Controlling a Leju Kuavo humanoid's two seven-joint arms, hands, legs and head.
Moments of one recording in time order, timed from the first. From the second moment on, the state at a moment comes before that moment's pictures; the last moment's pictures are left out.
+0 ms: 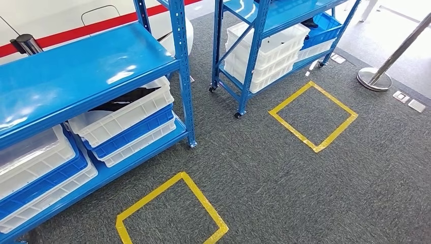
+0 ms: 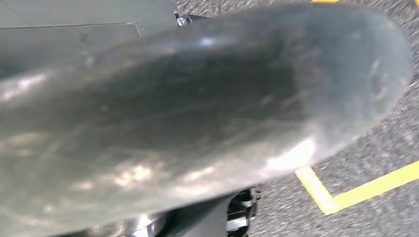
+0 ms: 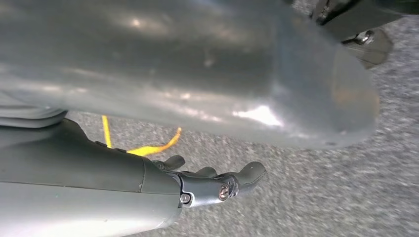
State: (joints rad) left arm -0.08 -0.17 1.31 -0.22 -1.22 0.09 -0.36; right arm -0.03 0.15 -0.88 -0.21 1.30 -0.21 0.02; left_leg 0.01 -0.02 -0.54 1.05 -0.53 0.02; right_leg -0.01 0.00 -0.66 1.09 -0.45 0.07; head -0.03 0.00
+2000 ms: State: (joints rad) left arm -0.09 -0.18 1.31 -0.22 -1.22 0.15 -0.36; right arm -0.04 0.16 -0.88 -0.21 1.32 -0.23 0.02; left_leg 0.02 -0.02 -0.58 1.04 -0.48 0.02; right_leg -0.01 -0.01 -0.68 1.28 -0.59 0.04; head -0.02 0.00
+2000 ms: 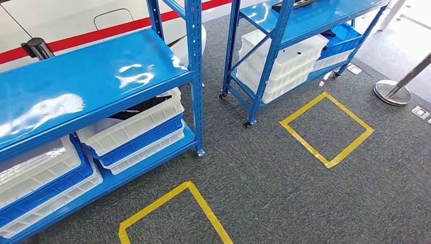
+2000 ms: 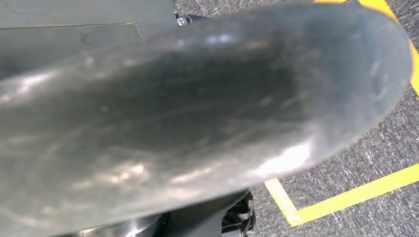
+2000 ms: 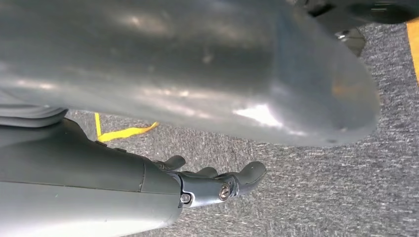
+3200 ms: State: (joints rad) left arm -0.09 -0.20 1.31 -0.22 -1.21 0.17 -0.36; right arm -0.04 0.15 -0.88 -0.21 1.33 -0.23 0.04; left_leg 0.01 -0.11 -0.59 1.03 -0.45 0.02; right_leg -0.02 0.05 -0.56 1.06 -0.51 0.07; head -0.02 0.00
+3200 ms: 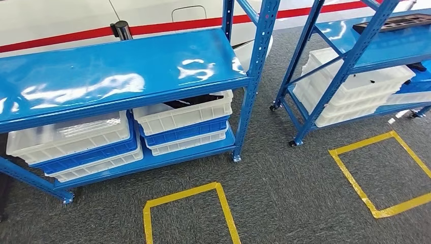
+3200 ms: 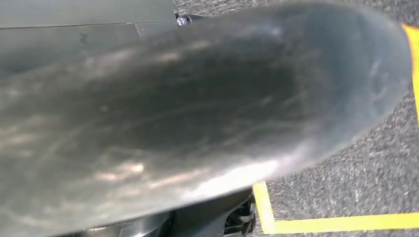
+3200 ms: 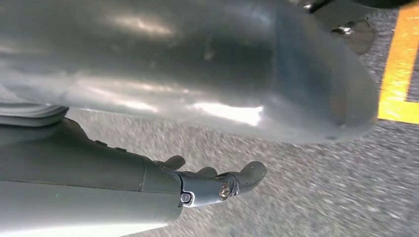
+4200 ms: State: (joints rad) left arm -0.09 -0.20 1.31 -0.22 -1.22 0.18 -0.36; right arm -0.04 0.15 -0.89 -0.21 1.33 -0.22 0.04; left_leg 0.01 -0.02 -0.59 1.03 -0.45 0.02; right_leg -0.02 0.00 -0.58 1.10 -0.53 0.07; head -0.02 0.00
